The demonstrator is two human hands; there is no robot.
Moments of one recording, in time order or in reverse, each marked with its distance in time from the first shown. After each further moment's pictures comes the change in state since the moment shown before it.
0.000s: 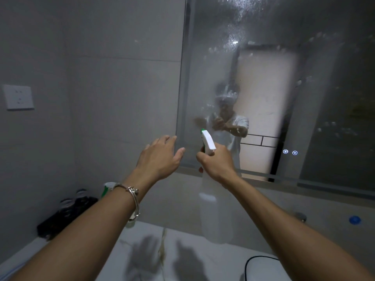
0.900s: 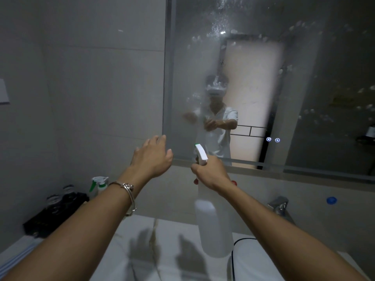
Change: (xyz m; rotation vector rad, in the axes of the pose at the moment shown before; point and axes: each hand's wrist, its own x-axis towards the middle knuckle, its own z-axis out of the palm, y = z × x) left_hand -0.010 0.020 0.019 -0.007 -0.150 -0.059; right_hand -0.035 0.042 -0.012 -0.073 -0.122 0.175
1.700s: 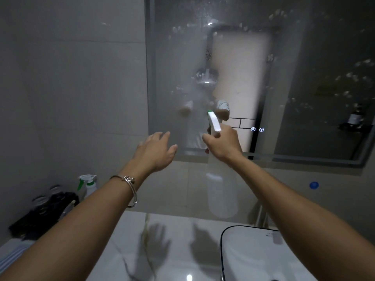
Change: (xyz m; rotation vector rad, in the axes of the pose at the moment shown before) left_hand 0.009 0.038 0.020 -0.009 -0.026 0.122; right_hand 0.007 -0.002 -0.078 -0.064 0.284 -0.127
